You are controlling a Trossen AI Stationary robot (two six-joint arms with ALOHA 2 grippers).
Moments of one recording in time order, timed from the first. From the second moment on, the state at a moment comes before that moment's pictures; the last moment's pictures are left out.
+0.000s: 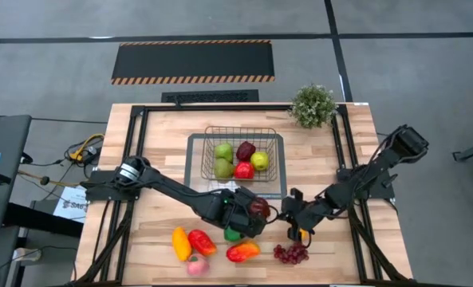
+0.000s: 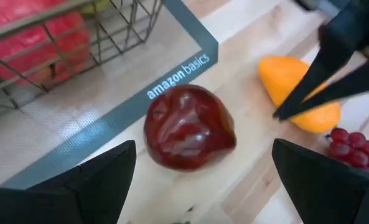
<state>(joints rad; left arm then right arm) -0.38 2.10 1.76 -0.73 -0.51 -1.19 0.58 1.42 0.66 -0.08 0.33 0.75</state>
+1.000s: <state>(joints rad) -0.36 2.19 1.77 -0.70 -0.46 -1.26 0.44 1.58 0.66 0.08 0.30 0.68</state>
